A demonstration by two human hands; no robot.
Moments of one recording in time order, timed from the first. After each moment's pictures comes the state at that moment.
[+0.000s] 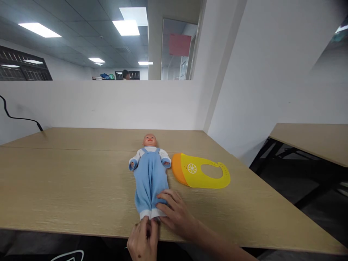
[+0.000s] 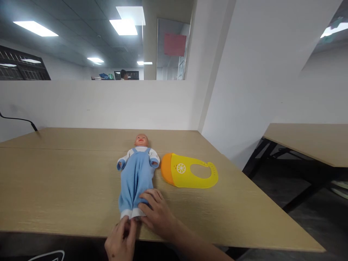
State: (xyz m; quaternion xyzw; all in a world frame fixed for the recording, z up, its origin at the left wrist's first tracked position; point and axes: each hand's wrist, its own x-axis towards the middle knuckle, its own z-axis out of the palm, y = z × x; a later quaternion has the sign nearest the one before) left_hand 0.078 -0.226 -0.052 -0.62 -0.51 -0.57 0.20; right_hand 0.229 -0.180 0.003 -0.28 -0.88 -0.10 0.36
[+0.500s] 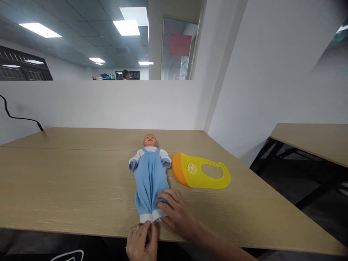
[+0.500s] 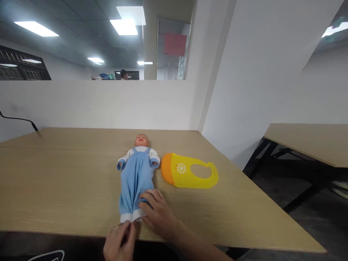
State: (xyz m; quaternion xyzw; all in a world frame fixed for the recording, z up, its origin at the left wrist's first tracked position) left_hand 0.077 -0.231 -0.047 -0.61 -0.48 -0.61 0.17; right_hand 0.228 -0.178 0.000 -0.29 -0.89 -0.09 0.35
